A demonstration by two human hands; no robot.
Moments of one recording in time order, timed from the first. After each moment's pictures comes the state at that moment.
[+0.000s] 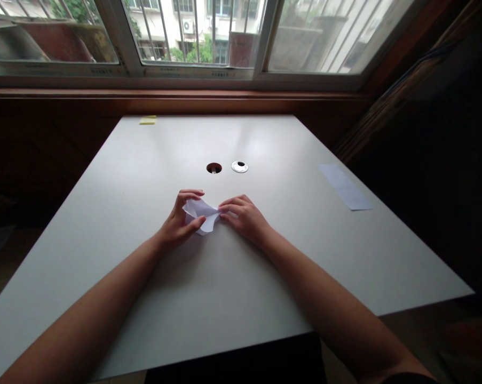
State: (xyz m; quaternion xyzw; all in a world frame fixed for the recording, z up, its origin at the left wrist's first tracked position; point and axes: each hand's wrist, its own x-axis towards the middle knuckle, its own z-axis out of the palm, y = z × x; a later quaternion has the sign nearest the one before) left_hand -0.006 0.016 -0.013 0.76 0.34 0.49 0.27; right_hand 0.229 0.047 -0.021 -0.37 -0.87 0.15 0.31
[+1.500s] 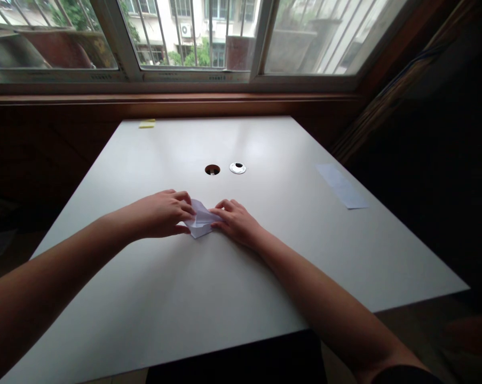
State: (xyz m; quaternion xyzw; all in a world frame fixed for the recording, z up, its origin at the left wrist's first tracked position) left_hand -0.039 0.037 0.060 0.95 0.27 0.10 0.13; right_hand 0.222 0.042 -0.026 -0.34 -0.91 0.11 0.22
